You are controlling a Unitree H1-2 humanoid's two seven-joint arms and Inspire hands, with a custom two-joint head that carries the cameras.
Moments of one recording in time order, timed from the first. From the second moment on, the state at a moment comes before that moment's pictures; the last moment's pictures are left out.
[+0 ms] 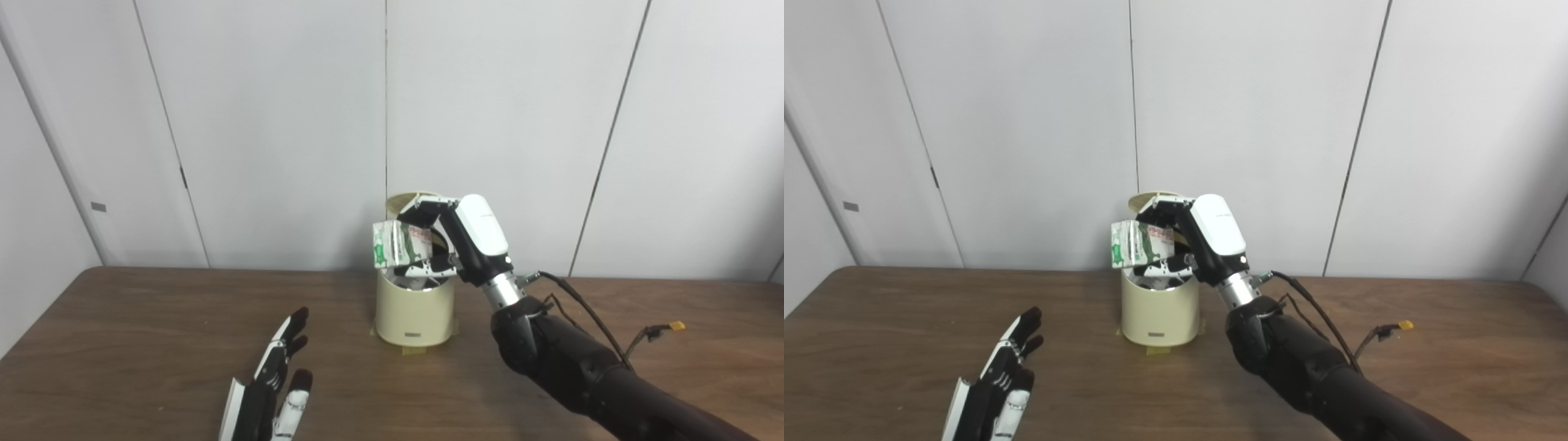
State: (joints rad) left arm 0.11 0.04 -0.05 -0.16 0.16 -0.42 0.08; right arm -1.00 -0.20 0.91 0.87 -0.29 -0.45 -0.81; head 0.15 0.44
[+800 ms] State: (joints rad) left arm 0.11 0.04 -0.05 -0.16 0.15 -0.42 0.07; right arm -0.98 -0.20 0.90 0.89 -0.31 -0.45 -0.86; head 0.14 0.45
